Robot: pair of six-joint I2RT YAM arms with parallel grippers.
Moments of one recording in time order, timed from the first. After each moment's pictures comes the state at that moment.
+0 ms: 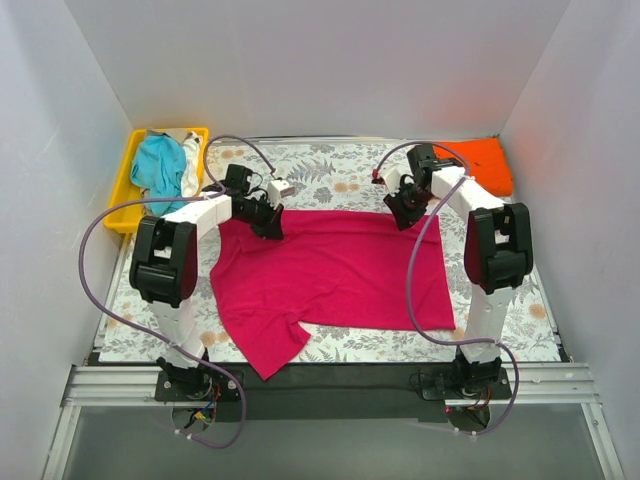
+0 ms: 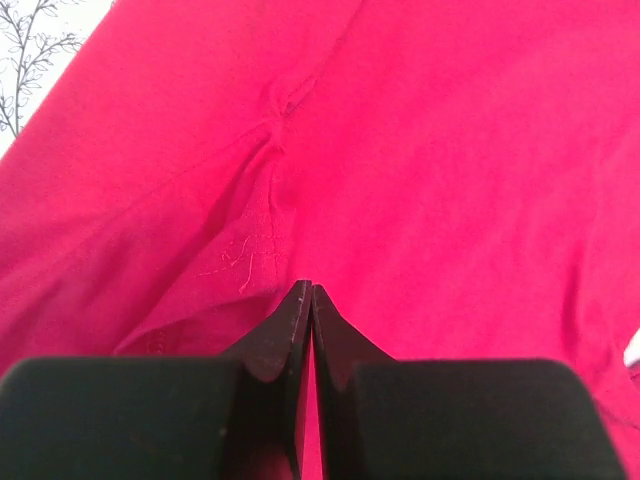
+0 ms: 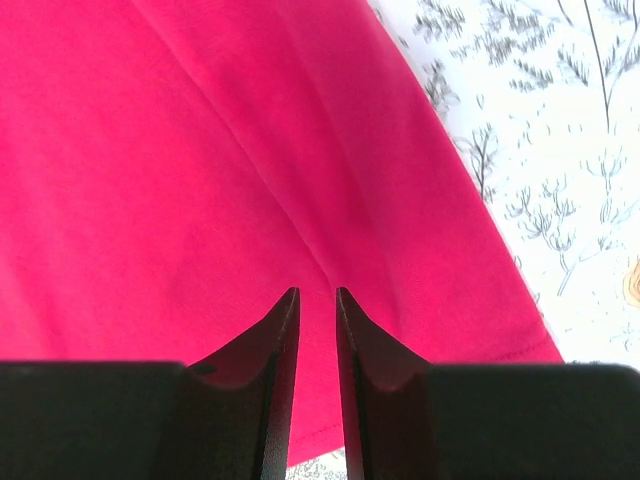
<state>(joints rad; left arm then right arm) -0.23 1.91 1.30 -0.49 0.68 0.50 0.23 1.99 1.56 -0.85 -0.33 -0.65</state>
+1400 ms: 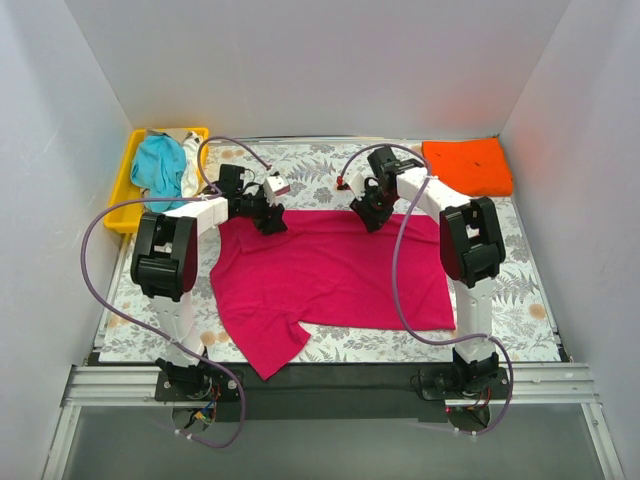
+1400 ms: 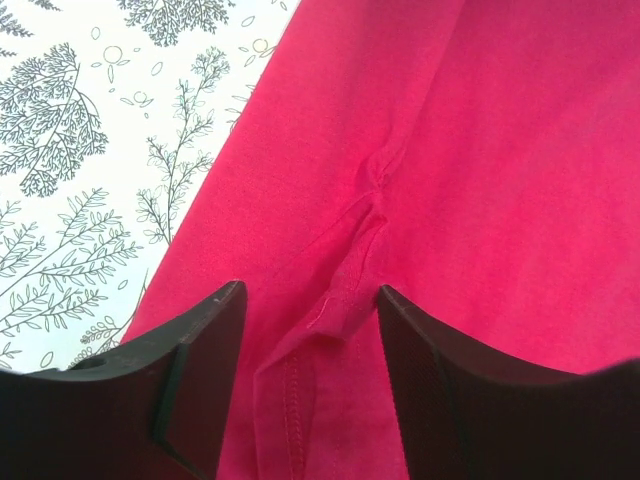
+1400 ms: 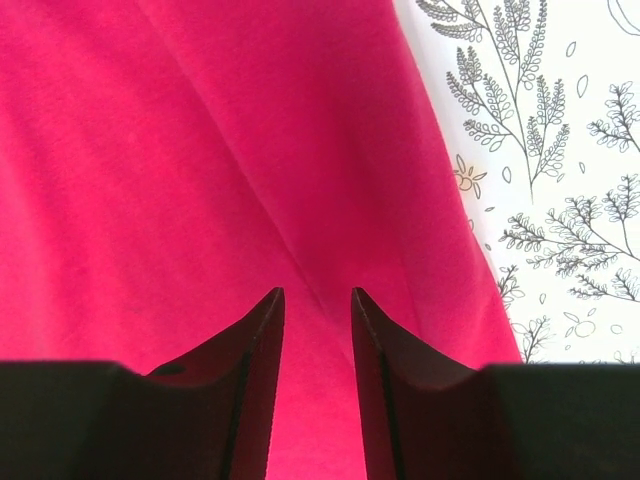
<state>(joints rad) -0.18 1.95 1.26 -0.22 0.78 0.68 0.41 2.12 1.70 -0.83 -0.31 -0.63</state>
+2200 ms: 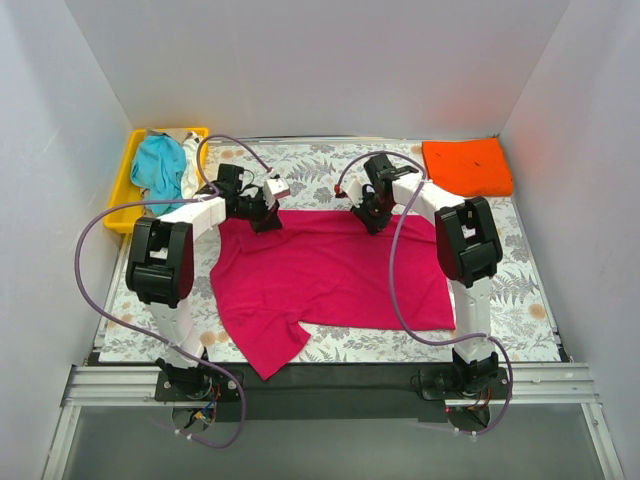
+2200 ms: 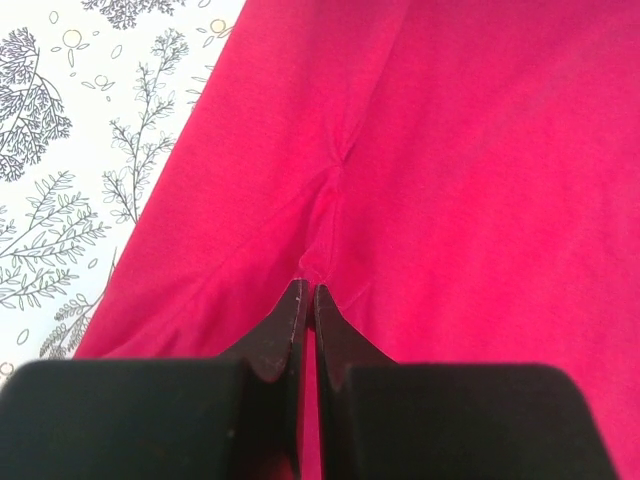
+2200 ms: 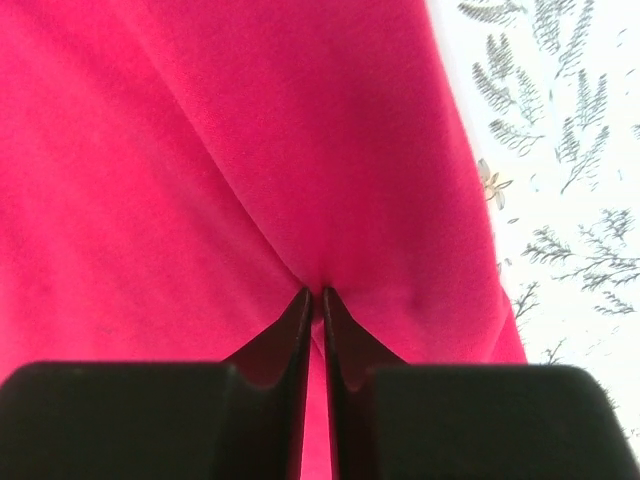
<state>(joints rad) -0.19 1.91 1.25 -0.32 0.77 0.73 0.43 2.14 1.65 -0.77 -0.26 -0.65</state>
